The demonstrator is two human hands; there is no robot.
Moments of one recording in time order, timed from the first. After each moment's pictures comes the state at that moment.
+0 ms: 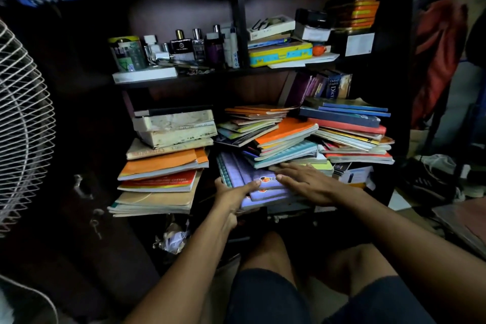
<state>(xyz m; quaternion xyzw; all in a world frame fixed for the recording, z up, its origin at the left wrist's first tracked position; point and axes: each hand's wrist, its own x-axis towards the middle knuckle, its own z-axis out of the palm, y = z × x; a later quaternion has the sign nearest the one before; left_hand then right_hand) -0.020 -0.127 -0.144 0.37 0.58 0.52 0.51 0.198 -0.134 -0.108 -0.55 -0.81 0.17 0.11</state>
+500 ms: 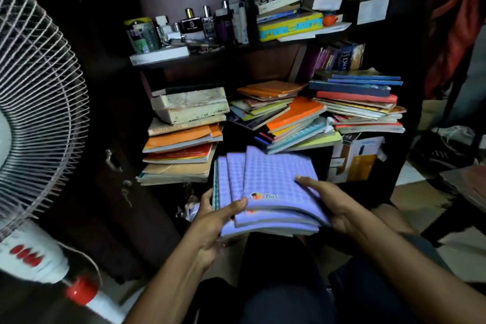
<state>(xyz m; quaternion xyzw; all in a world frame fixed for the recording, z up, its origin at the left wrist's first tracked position) -0.092 -0.281 -0.139 0.36 0.52 0.47 0.61 0.159 -0.243 -0.149 -0.51 -0.31 0.69 0.42</state>
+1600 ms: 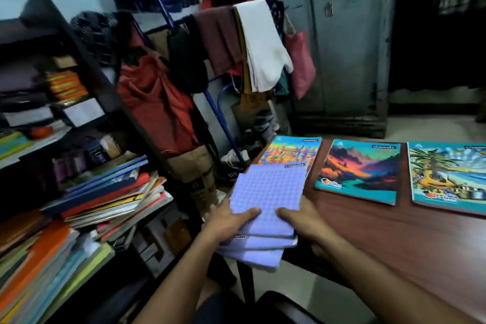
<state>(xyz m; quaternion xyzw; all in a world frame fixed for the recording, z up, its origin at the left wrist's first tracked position) 0.378 -0.256 -0.112 0.88 0.34 0.02 0.33 0.513 -0.393 -0.210 -0.70 -0.18 0.23 0.65</state>
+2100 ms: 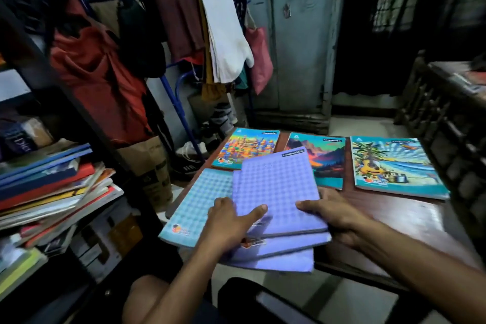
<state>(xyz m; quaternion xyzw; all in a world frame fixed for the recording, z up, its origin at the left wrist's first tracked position) 0.396 -0.311 -0.145 0.90 0.27 0.03 0.34 0.502 -0.523 -0.136 -0.69 -0.09 0.28 0.66</state>
